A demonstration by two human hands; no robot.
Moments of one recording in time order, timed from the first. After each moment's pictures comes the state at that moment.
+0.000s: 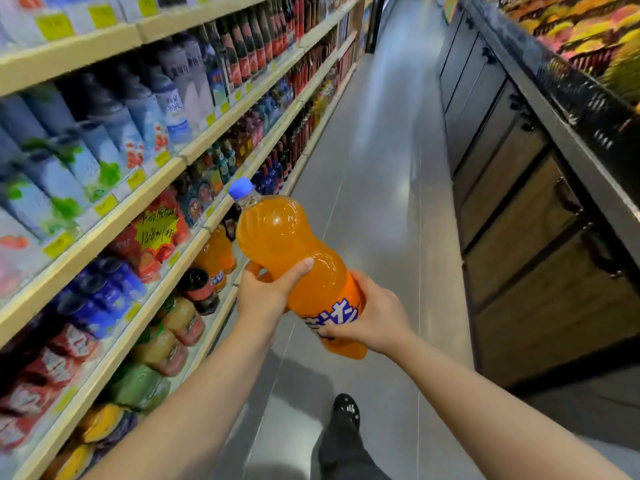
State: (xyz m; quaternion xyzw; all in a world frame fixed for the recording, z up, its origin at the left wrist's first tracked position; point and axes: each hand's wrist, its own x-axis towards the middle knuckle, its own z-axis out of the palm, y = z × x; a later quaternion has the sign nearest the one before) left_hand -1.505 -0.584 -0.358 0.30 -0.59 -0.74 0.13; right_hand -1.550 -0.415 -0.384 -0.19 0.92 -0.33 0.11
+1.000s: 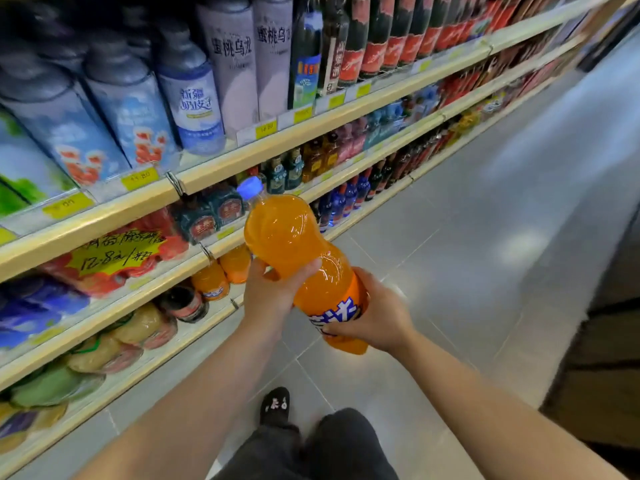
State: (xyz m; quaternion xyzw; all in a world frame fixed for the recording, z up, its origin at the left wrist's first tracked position) left_hand -1.920 -0.725 -0.424 0.50 -0.43 -0.71 0.26; right_hand -2.051 -0.607 -0.443 -0.40 0.85 -0.21 0.28
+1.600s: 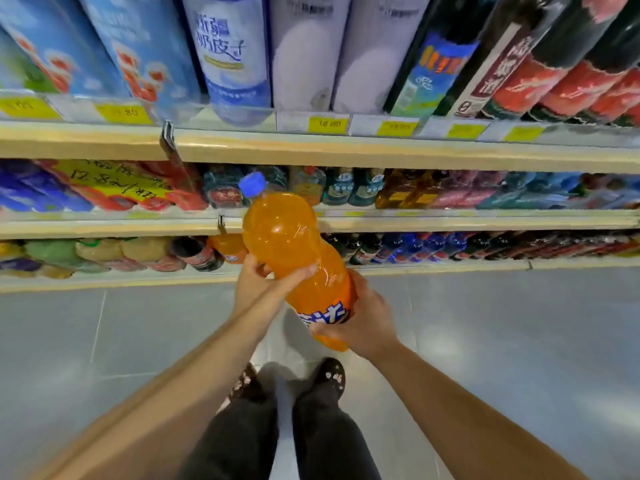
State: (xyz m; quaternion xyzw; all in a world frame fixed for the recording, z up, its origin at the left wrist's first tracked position) left_hand -2.055 -0.813 -0.538 0.67 -0.28 -0.58 0.37; right_hand -2.222 -0.774 -0.561 -0.58 0.70 -0.13 0.40
